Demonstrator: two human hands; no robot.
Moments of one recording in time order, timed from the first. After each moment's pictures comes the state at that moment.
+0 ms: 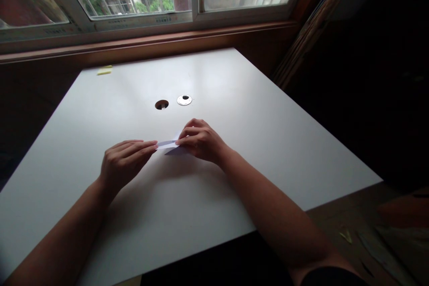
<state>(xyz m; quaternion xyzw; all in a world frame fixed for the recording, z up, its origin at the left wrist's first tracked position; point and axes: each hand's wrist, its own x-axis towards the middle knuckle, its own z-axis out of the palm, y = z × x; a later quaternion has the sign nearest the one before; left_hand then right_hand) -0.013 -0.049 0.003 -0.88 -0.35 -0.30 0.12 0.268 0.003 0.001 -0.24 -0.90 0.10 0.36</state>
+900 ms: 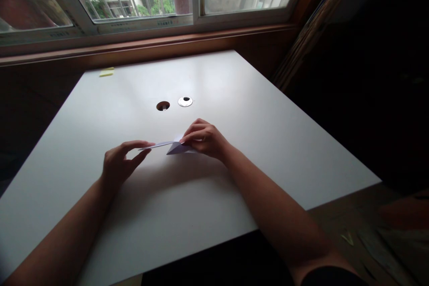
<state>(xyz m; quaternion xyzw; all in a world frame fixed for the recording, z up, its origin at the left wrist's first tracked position) -0.017 -0.051 -0.004 -0.80 -0.37 -0.46 -0.05 0.272 0.006 0.001 -0.24 -0.85 0.23 0.41</state>
